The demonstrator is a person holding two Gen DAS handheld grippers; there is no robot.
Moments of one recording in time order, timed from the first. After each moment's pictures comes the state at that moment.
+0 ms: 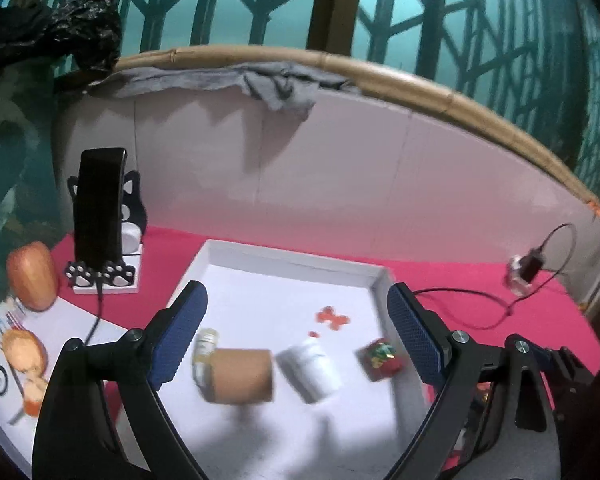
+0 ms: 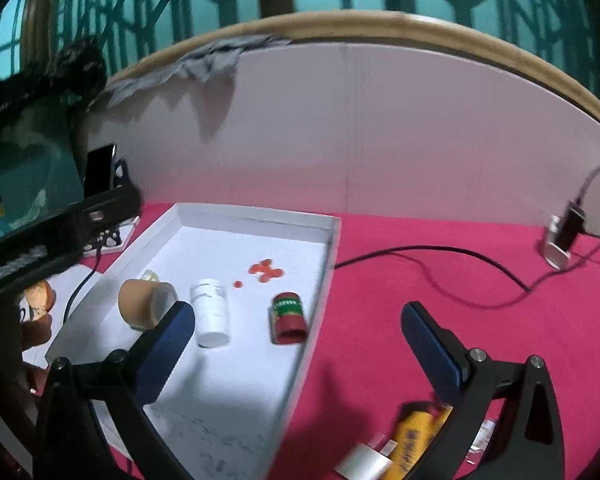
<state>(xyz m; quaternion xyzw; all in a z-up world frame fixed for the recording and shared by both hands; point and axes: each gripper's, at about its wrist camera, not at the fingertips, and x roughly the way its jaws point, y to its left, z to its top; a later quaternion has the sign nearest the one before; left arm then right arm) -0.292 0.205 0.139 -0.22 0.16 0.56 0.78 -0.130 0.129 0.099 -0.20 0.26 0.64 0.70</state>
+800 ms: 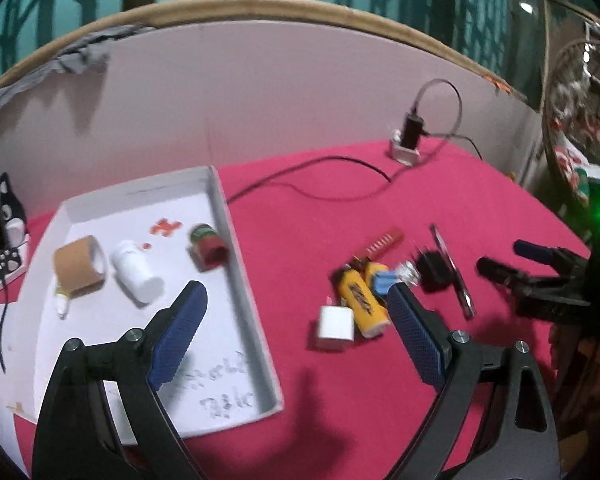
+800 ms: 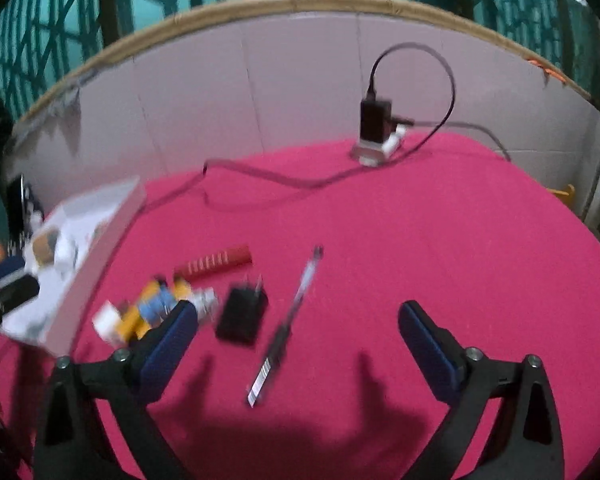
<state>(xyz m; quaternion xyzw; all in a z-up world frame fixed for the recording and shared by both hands) -0.169 0.109 0.087 -0.16 0.30 0.38 0.86 0.010 -0.007 0.050 -0.19 0.32 0.53 0.76</state>
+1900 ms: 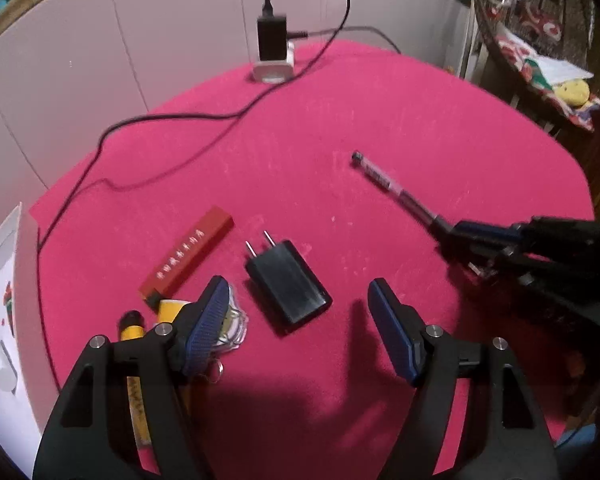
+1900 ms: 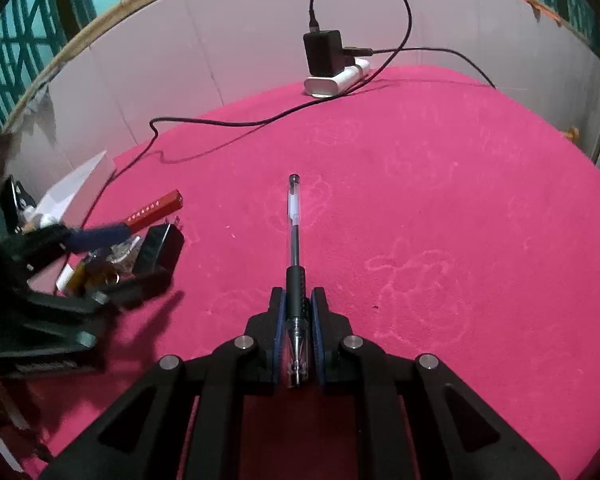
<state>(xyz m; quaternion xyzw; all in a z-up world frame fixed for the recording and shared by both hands) 0.010 0.092 0.036 -0.10 0.44 0.25 0.86 0.083 -0.045 0.026 -0.15 0.41 0.51 0.74</state>
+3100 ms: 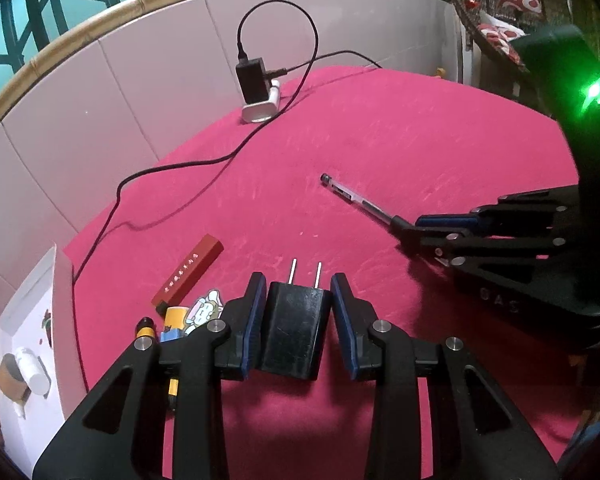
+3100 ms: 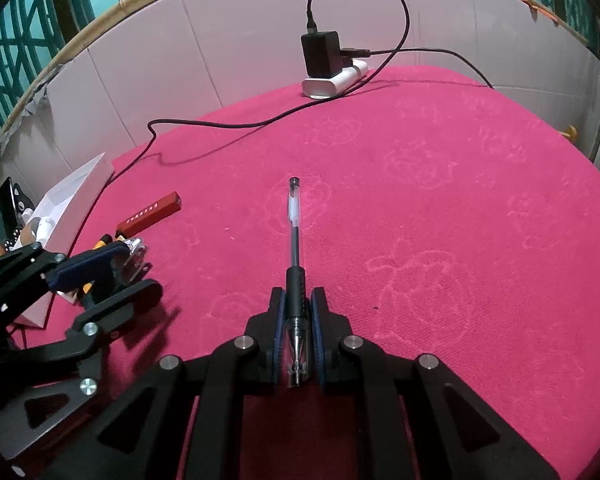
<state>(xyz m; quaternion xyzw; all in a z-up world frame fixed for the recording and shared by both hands) 0.008 0.038 0.053 -0.02 0.41 0.27 0.87 0.075 -0.042 0.026 -0.17 0.39 0.50 0.75</state>
